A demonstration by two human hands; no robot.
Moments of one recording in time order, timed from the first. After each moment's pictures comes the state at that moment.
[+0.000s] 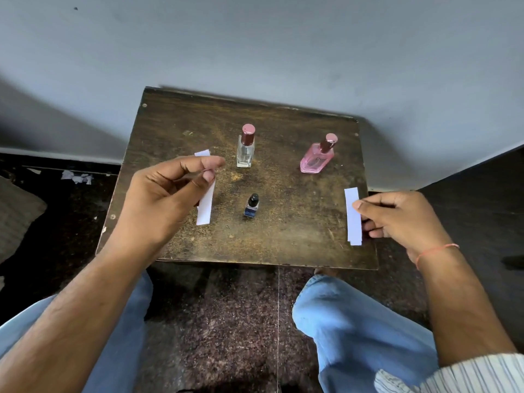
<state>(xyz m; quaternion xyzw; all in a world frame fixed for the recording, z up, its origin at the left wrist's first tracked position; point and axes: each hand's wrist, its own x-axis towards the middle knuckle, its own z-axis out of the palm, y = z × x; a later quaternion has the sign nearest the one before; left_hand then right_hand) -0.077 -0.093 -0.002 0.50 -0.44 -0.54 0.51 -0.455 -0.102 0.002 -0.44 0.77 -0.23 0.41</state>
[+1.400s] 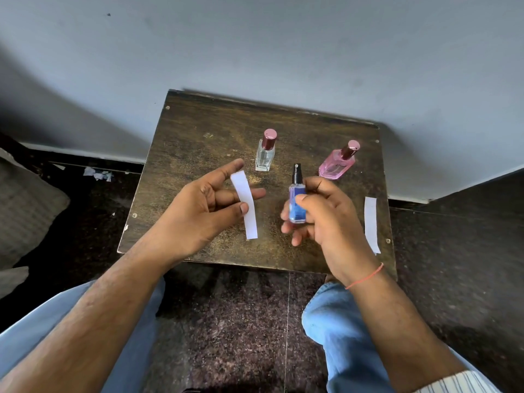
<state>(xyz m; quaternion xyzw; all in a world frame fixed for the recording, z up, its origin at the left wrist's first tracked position) -0.078 -0.093 -0.002 0.50 -0.48 -0.63 0.34 -0.313 -0.093 -0.004 -0.42 0.52 -0.41 0.62</state>
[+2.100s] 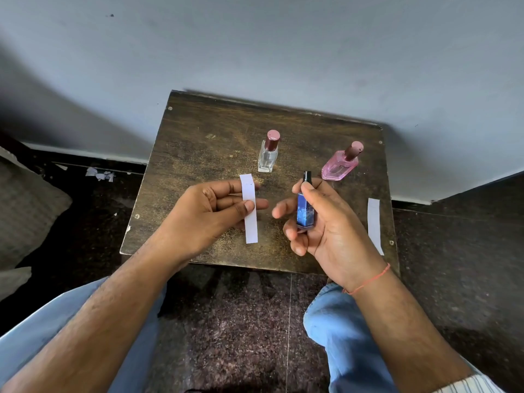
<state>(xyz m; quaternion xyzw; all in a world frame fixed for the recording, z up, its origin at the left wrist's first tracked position) -0.082 -0.091 -0.001 0.52 -0.44 -0.64 0.35 -0.307 -0.090 0.012 -0.32 0.47 -0.38 0.73</state>
